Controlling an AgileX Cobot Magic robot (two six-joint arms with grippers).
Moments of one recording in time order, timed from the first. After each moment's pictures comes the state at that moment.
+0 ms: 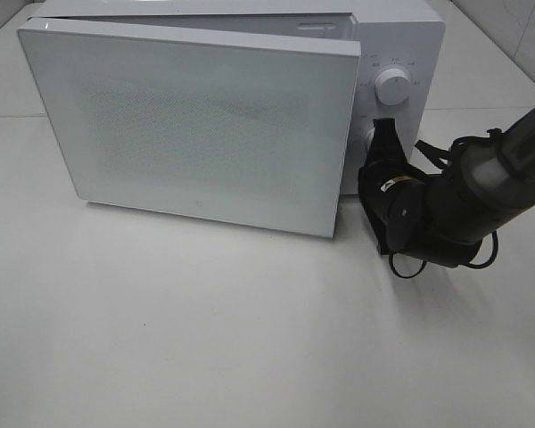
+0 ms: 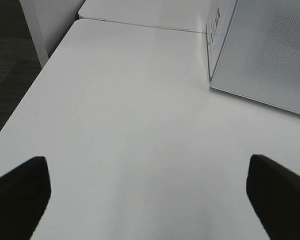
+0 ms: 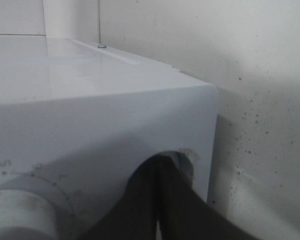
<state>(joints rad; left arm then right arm) -0.02 0.00 -0.50 0.11 1.06 -0.16 0.48 2.15 -0.88 0.63 -0.88 1.20</state>
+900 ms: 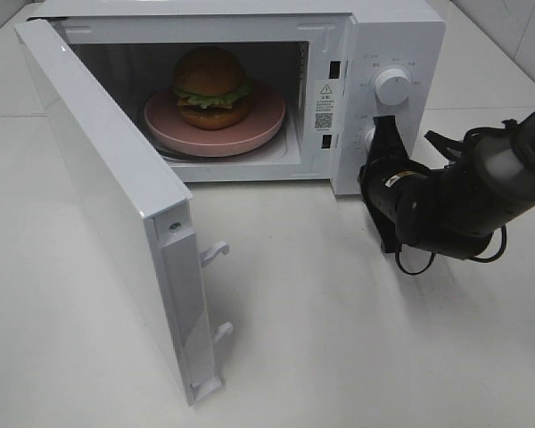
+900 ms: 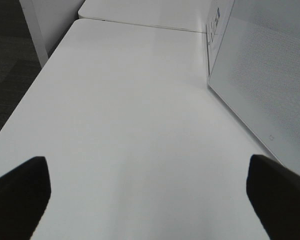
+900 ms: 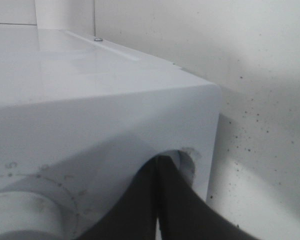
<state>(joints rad) -0.02 0.00 -0.50 0.11 1.06 -0.16 0.46 2.12 -0.86 0.57 -0.82 1.20</state>
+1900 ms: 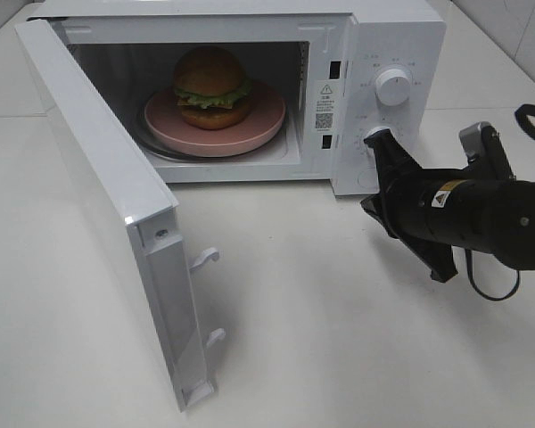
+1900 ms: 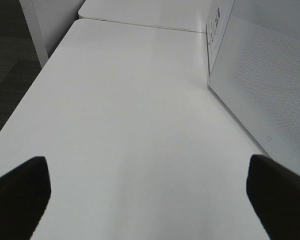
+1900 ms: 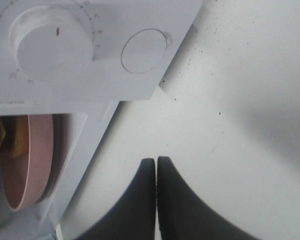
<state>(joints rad) -0.02 0.00 -0.50 0.11 1.06 -0.16 0.45 1.75 -0.58 0.19 -0.51 1.11</state>
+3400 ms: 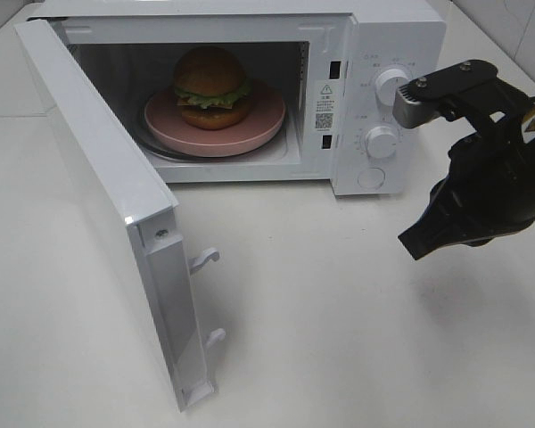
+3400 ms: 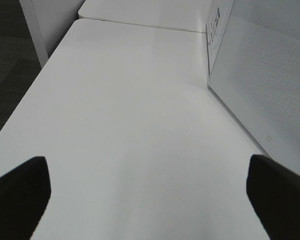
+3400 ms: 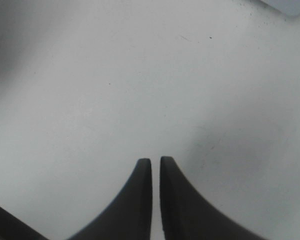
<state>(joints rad) -0.02 0.00 -0.50 0.11 1.06 -0.16 0.45 1.36 -0.79 0.00 0.59 -0.19</state>
